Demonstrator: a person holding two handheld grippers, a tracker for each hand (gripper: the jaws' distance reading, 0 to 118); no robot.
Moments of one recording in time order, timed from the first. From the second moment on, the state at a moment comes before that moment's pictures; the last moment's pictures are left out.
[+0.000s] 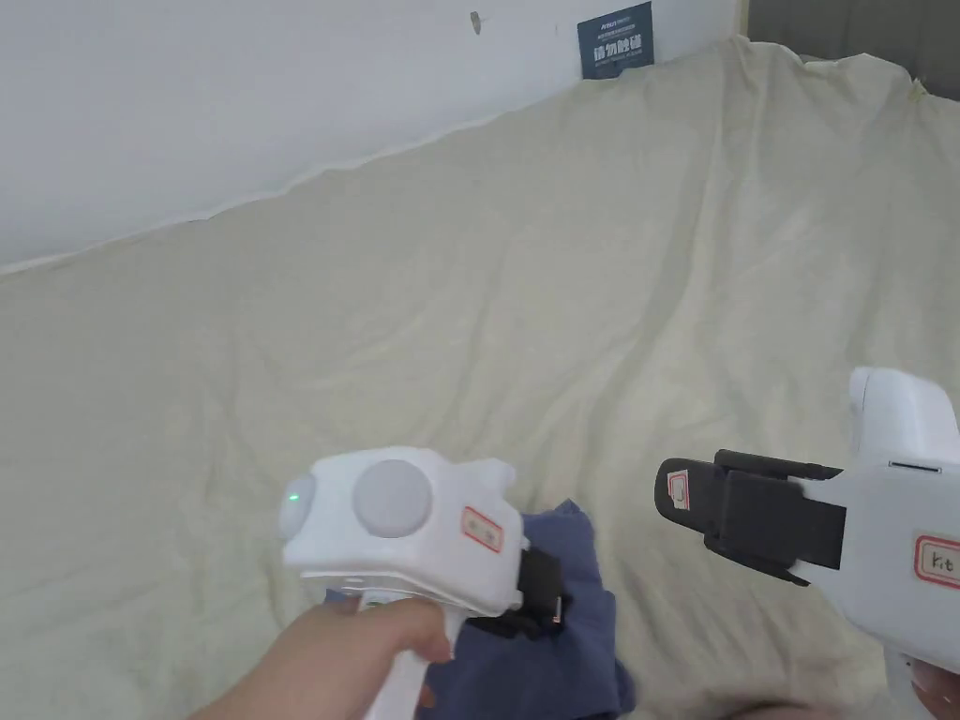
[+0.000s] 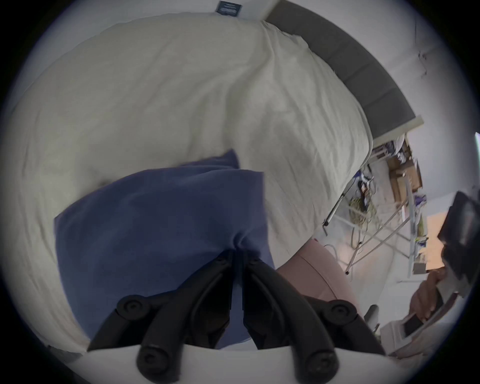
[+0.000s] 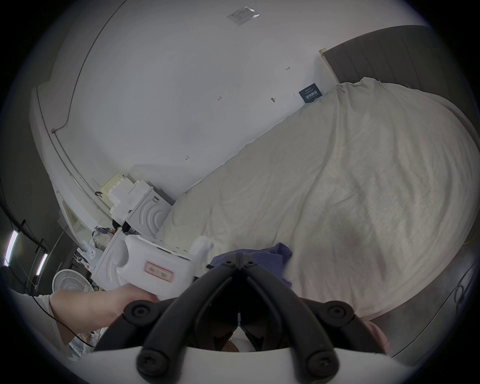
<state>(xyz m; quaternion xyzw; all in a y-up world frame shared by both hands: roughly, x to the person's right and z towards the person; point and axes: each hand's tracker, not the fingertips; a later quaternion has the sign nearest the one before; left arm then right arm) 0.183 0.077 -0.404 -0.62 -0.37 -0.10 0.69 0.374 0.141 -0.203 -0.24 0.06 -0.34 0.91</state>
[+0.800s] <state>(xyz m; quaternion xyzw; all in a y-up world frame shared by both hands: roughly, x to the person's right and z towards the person) -0.072 0.237 -0.273 0.01 -0.07 0.05 1.00 0.330 0.237 -0.163 0.00 -0.02 -0.19 0.98</state>
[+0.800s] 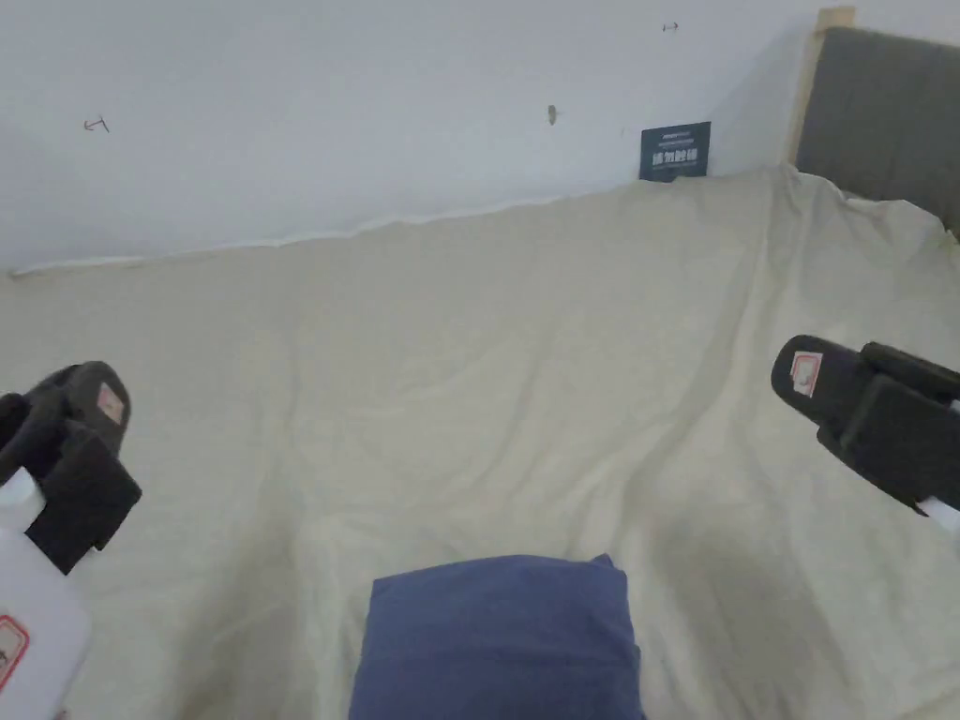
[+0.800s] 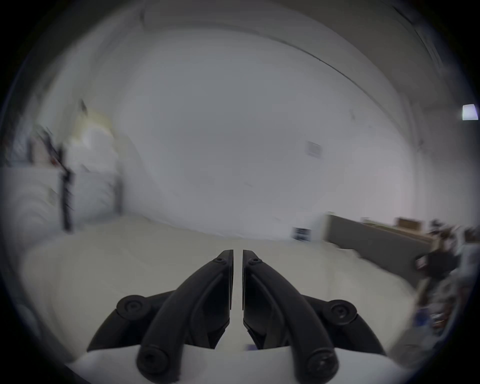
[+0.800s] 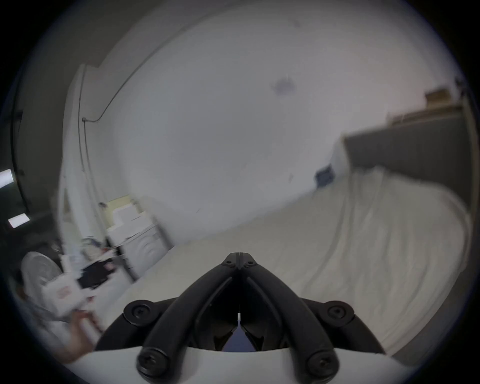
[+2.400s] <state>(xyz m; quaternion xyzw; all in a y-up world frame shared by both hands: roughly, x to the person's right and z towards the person) -0.100 0.142 -0.305 -0.20 -0.10 0.05 0.97 0.317 0.061 -0.346 -0.54 0.07 -0.16 0.82</state>
